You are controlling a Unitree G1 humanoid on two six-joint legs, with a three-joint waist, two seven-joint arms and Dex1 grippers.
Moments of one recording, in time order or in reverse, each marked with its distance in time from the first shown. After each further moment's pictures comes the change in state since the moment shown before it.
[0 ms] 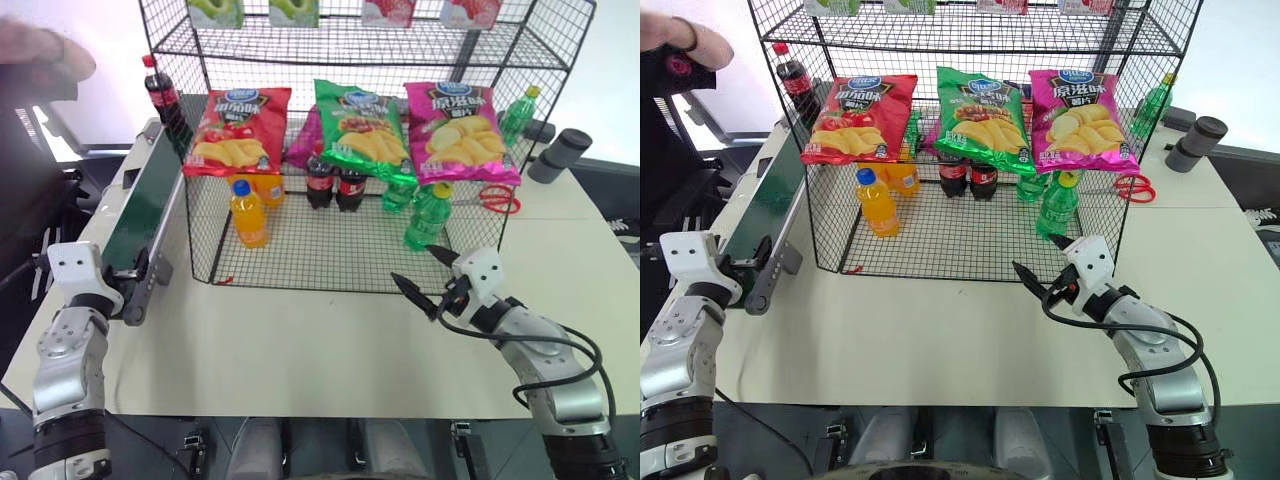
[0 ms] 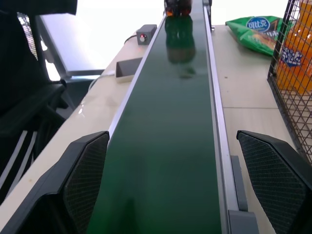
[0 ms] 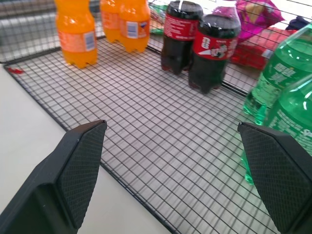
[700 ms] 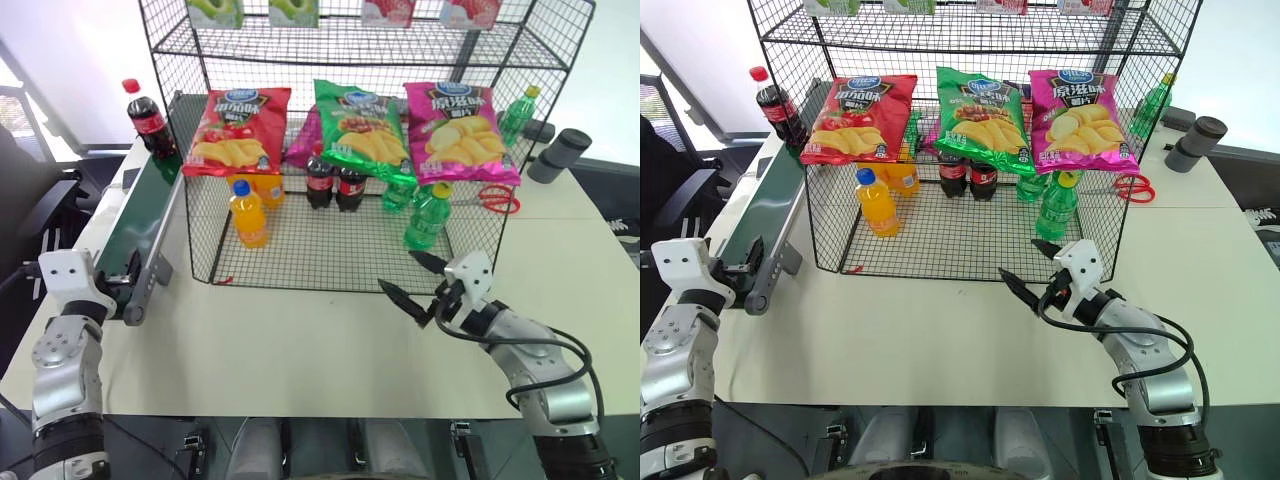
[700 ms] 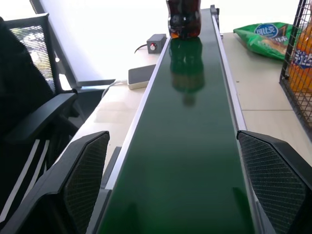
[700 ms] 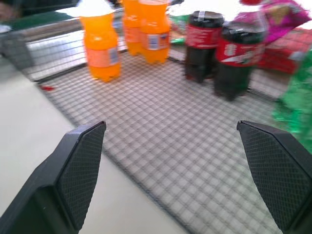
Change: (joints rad) left arm -0.009 -0.006 0.023 0.067 -0.001 -0.085 -0.032; right arm 0.014 0.012 0.040 -0.010 0.093 0.025 0.117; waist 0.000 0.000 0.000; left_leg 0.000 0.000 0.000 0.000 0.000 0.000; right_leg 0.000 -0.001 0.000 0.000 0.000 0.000
